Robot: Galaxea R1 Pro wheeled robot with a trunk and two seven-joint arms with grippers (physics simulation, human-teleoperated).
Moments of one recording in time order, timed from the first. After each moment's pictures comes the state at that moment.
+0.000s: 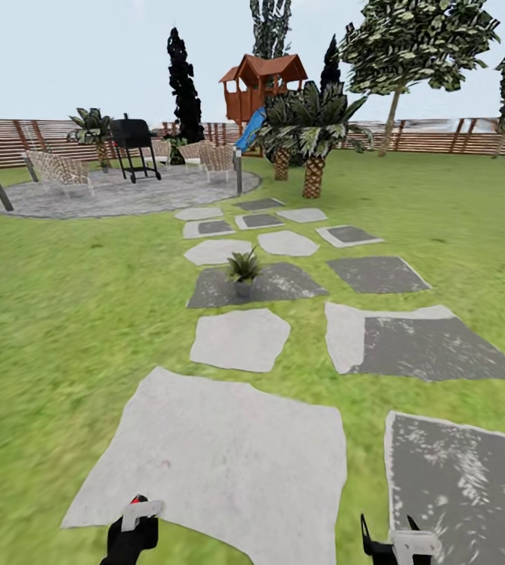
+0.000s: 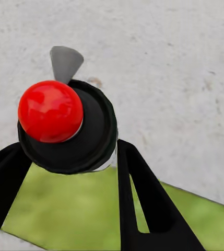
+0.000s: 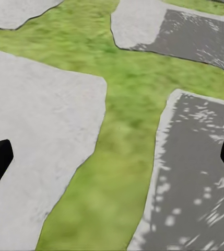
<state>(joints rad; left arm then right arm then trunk) -0.38 0.02 0.01 -0.26 0.07 -0.38 0.03 -0.13 -0.06 0.00 -0.54 0.12 -0.63 -0.21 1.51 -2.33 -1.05</state>
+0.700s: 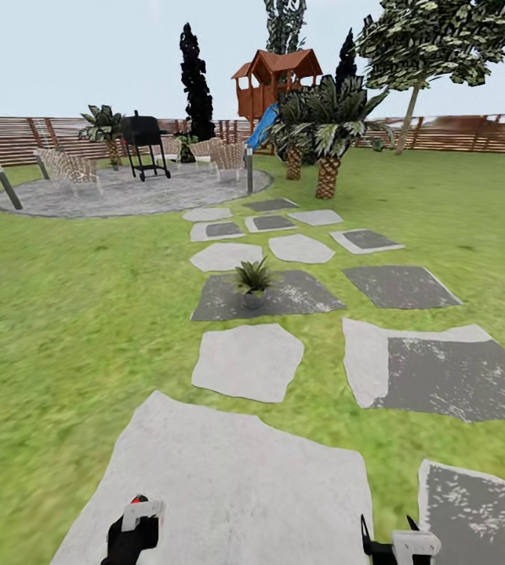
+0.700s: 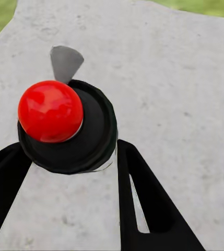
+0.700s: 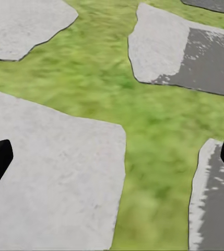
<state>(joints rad) -0.38 0.02 0.01 -0.26 0.07 -0.38 0.02 -0.13 -0.06 0.00 -0.54 0.12 -0.63 -0.21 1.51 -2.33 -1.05</state>
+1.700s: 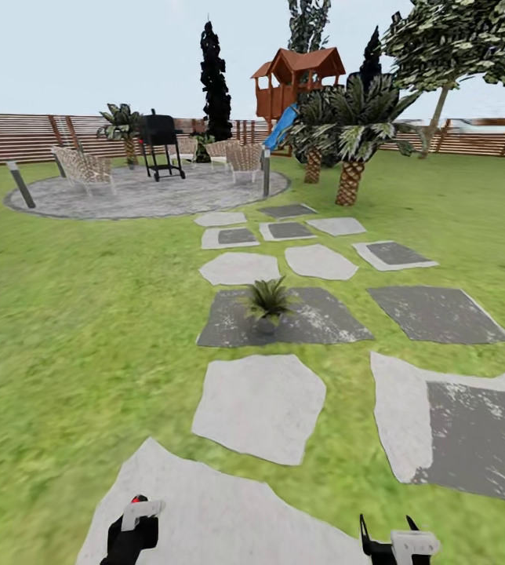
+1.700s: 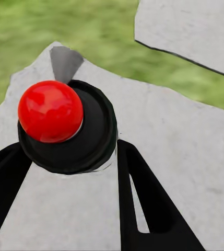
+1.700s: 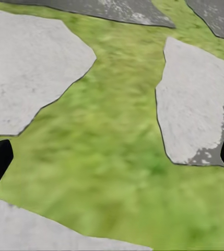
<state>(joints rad) -0.38 0.02 0.01 -0.26 0.07 -0.38 0.03 -0.13 -0.06 0.00 -0.54 0.12 -0.63 -0.21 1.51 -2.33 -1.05</state>
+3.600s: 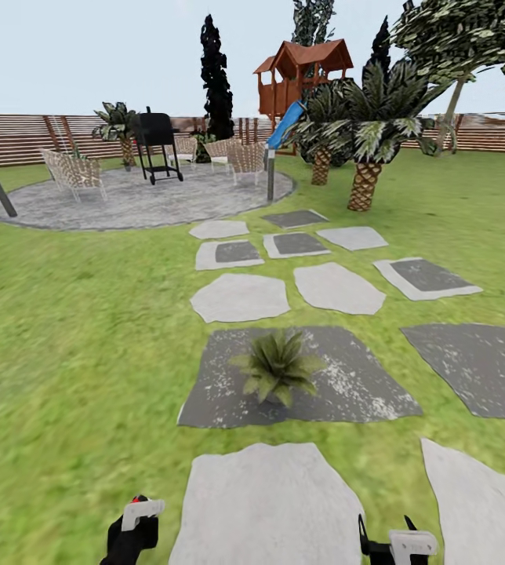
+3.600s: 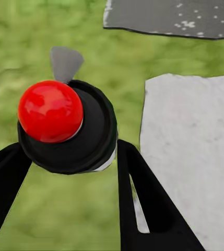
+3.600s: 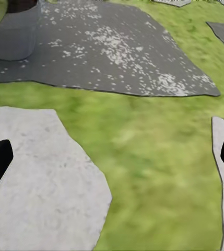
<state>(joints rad) -0.38 0.02 0.01 -0.26 0.07 -0.38 0.02 -0.13 -0.05 0.00 -0.54 0.12 -0.63 -0.21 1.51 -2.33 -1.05</state>
